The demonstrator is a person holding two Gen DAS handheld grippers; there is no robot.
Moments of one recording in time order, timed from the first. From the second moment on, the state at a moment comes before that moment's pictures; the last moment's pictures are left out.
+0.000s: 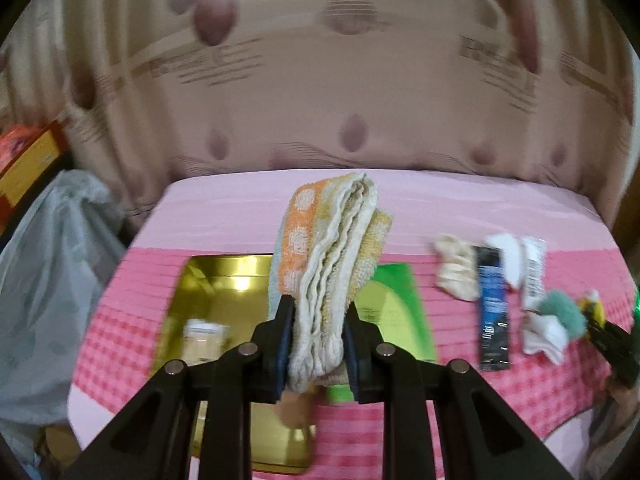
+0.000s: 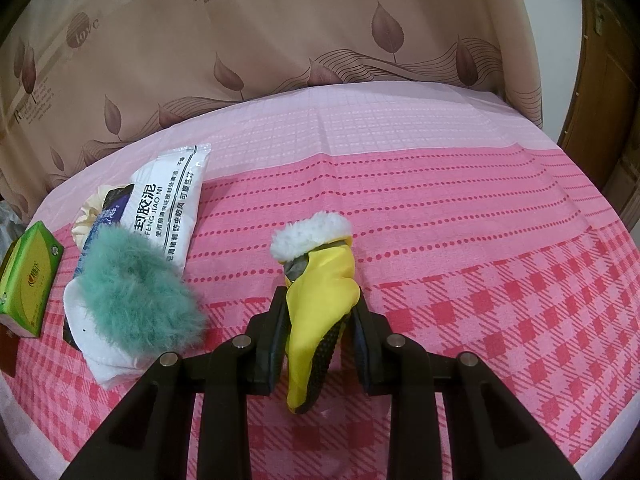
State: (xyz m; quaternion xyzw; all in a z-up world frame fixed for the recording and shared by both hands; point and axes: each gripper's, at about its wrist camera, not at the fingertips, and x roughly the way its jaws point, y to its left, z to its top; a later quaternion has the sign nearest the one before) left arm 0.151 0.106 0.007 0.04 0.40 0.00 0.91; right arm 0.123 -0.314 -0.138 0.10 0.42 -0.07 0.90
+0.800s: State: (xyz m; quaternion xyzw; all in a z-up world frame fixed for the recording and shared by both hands) left arm 0.173 0.214 -0.063 0.01 0.47 0.11 0.88; right arm 0.124 -0.313 -0.138 0.10 0.42 -0.08 0.90
